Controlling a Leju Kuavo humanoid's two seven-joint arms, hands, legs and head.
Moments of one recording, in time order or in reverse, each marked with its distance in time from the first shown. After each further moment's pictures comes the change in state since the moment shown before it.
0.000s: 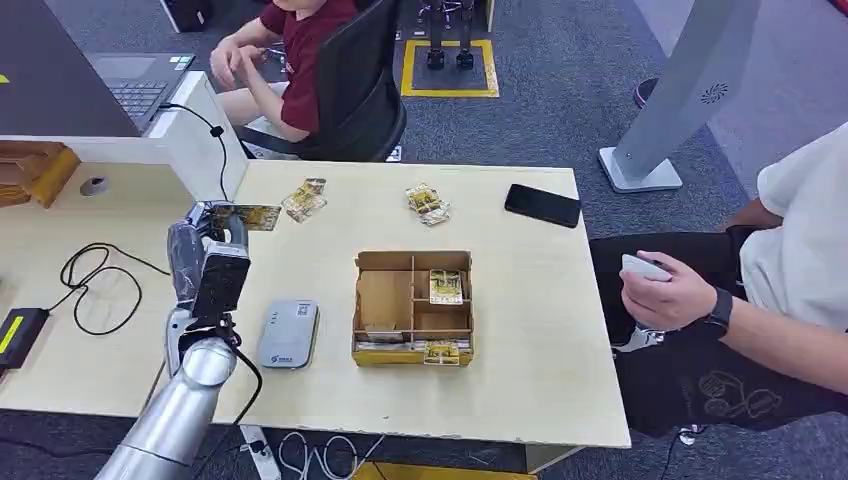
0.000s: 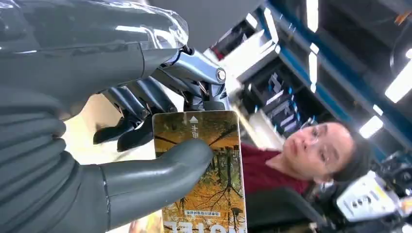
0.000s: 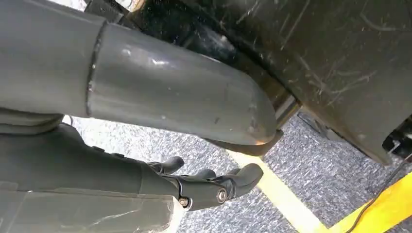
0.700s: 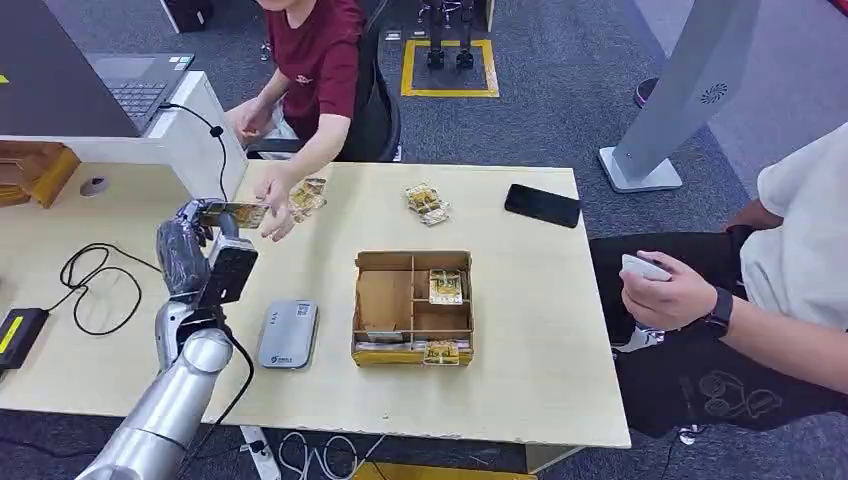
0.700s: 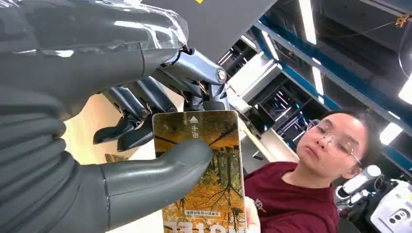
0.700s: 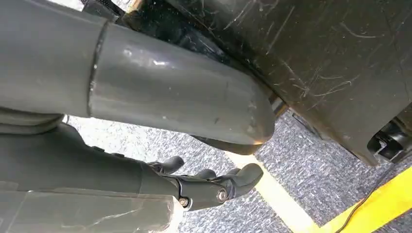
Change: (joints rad) left arm -0.053 0.001 0.050 0.151 -0.090 0.048 -0.027; right arm -0.004 0.000 0.007 -0.009 0.000 0.010 -0.004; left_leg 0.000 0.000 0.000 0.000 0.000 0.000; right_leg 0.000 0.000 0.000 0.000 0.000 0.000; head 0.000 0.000
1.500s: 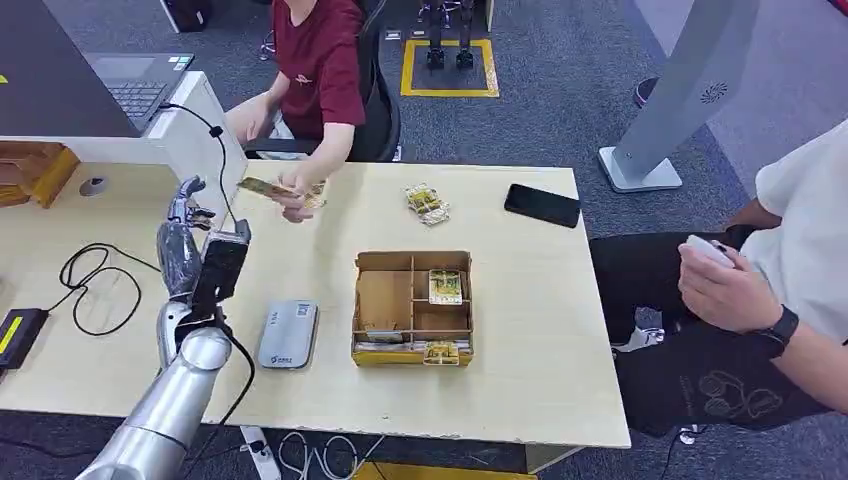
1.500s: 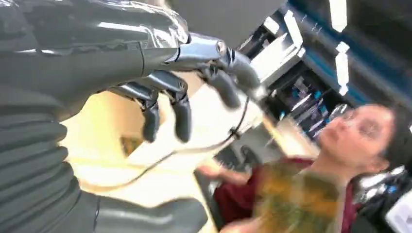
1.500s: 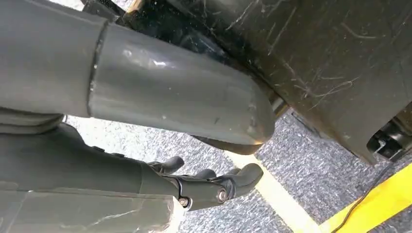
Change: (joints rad) left arm 0.001 -0.003 0.005 0.007 0.106 -0.070 0.023; right arm 0.005 0.000 0.005 0.000 -0.023 -0.015 -0.004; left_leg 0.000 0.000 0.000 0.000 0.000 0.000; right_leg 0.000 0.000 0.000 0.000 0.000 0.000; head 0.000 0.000
